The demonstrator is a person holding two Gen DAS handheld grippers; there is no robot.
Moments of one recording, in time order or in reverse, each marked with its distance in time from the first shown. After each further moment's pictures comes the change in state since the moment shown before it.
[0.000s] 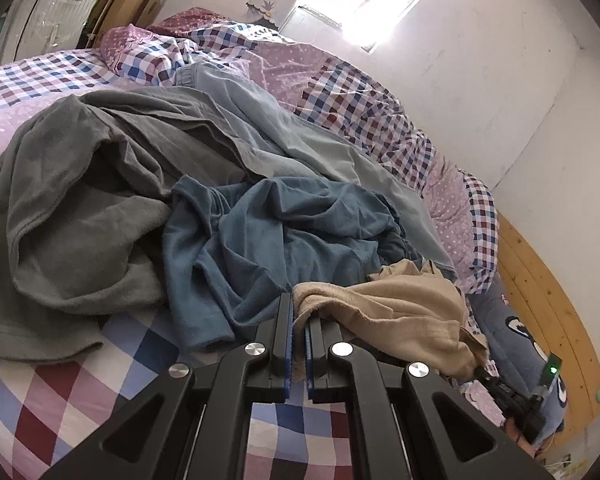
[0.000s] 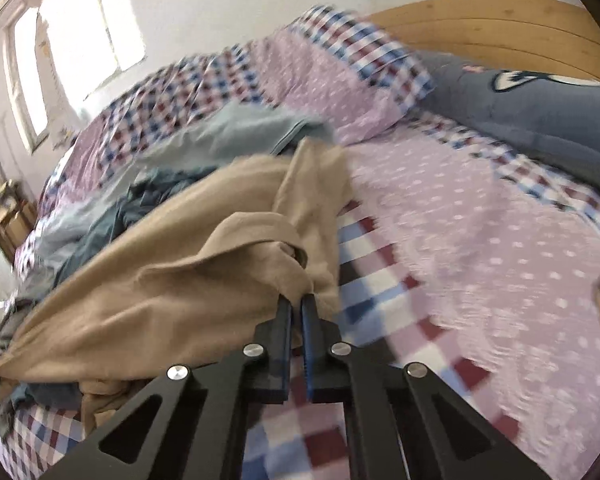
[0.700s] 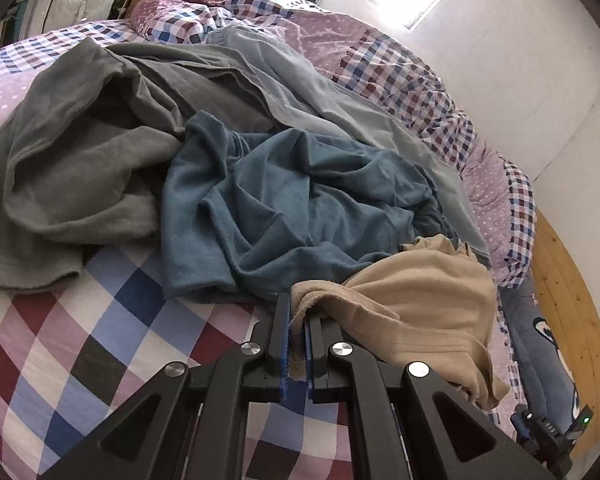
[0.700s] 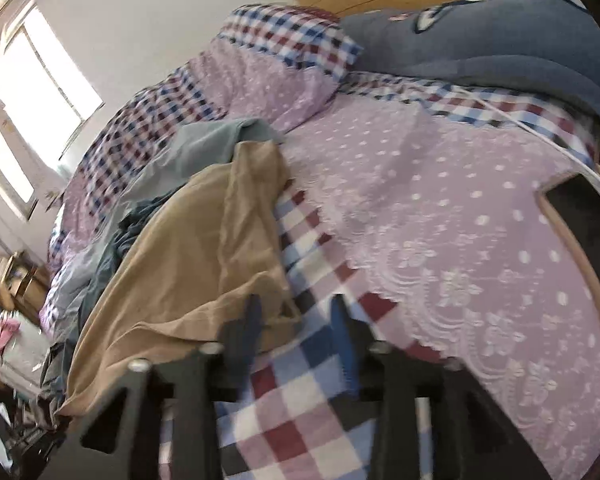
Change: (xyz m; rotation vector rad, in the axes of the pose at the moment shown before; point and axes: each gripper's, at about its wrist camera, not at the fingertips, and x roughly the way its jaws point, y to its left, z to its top) left arm 0.025 -0.008 -0.024 -0.066 0.081 0.146; right arm -0.026 -0.056 -0.008 0.182 0.098 0.053
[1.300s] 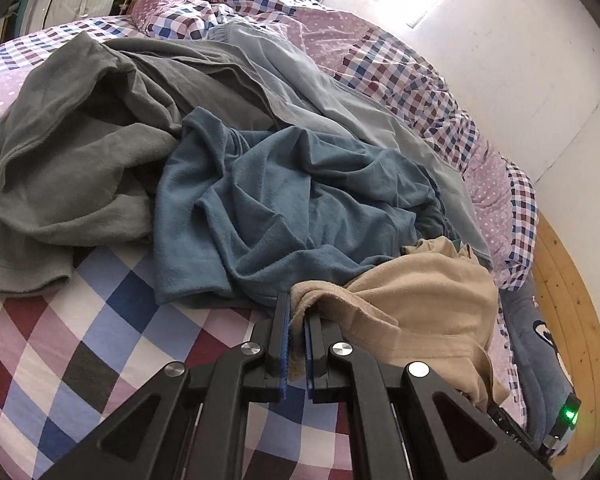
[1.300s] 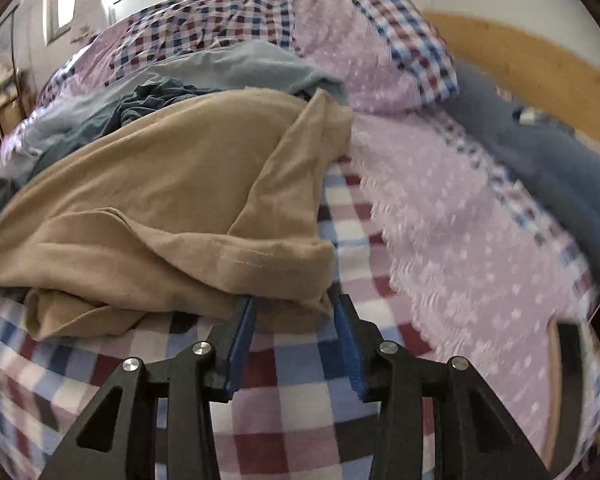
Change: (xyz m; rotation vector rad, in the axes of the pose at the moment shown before) left arm 0.006 0.001 0.004 -0.018 0.009 -0.006; right arm 0.037 0.063 -0.022 -0.551 0.051 -0.219
